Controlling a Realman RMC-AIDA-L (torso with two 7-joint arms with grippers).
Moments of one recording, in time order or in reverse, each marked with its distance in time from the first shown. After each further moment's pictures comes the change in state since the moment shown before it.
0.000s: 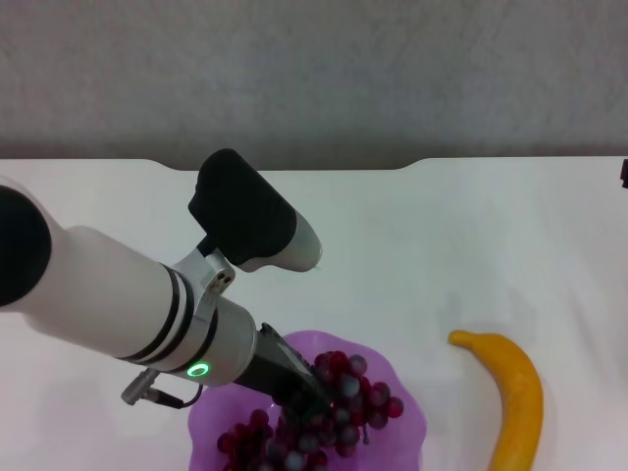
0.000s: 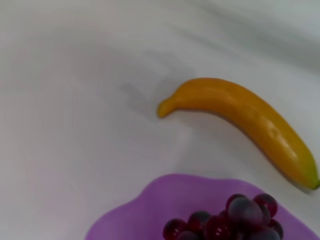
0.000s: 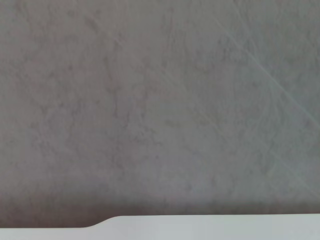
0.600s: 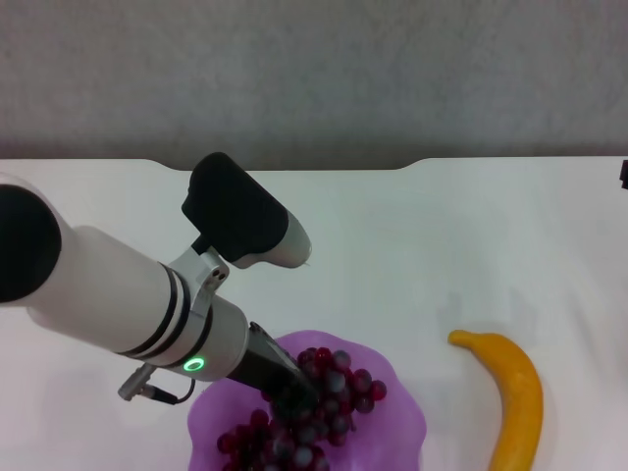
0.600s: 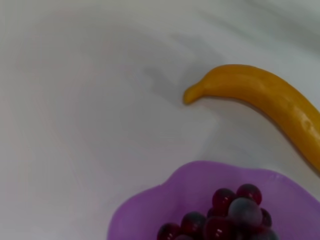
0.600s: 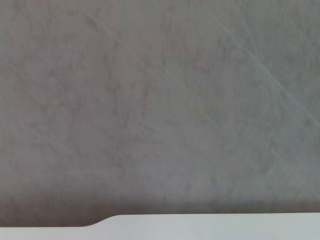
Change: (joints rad) left arm -0.028 0.004 -0.005 0.083 0.014 0.035 -0.018; right arm 0.002 0.000 0.000 0.003 0.000 0.000 0.000
